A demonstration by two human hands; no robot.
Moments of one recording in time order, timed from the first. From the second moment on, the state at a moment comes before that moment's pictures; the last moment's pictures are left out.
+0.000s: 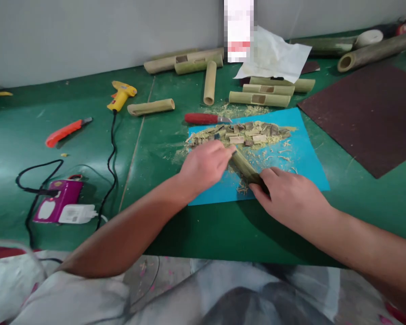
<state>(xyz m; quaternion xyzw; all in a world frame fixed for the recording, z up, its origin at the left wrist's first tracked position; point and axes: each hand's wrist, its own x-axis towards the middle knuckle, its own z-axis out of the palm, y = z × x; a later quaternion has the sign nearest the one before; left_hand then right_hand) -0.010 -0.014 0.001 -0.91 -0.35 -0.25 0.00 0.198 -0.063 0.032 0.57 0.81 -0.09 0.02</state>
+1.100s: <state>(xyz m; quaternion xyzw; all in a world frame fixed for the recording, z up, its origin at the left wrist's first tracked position) -0.012 -0.006 0.001 -0.88 -0.39 -0.26 0.02 0.201 -0.065 0.030 0.56 0.83 -0.05 -0.02</state>
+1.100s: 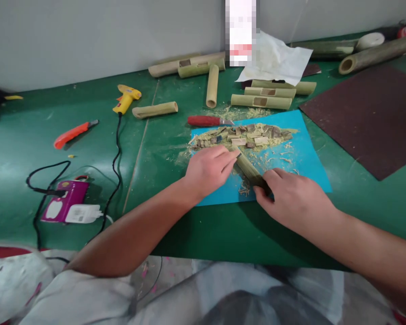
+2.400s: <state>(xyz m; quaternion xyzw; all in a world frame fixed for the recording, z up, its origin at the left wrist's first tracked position) -0.005 -0.018 0.005 -0.90 -0.36 -0.24 0.00 0.199 -0.064 0.032 0.57 0.81 -0.09 0.01</state>
